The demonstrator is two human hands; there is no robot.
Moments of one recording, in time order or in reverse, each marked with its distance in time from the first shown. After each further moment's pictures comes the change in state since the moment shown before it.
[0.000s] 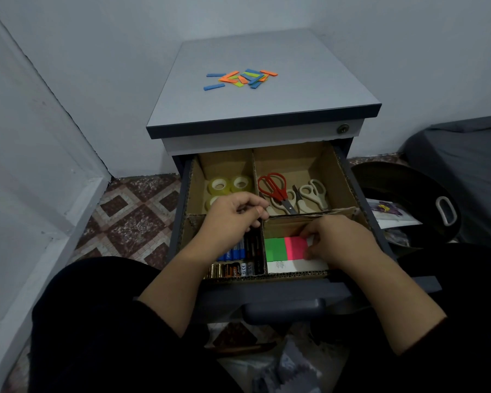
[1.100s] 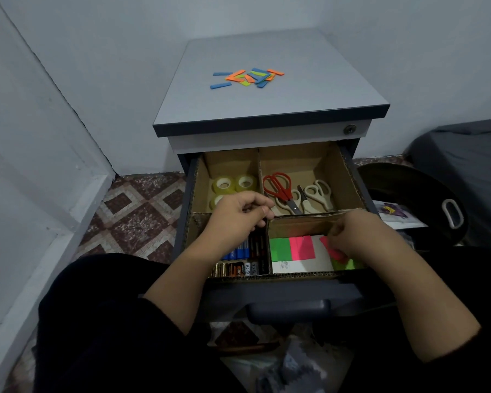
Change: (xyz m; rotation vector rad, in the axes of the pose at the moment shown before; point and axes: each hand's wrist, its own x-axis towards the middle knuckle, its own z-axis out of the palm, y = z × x) left_hand 0.001 0.001 0.000 -0.011 -0.001 -0.007; right_hand -0.008 0.006 -0.018 0.177 -0.004 0.265
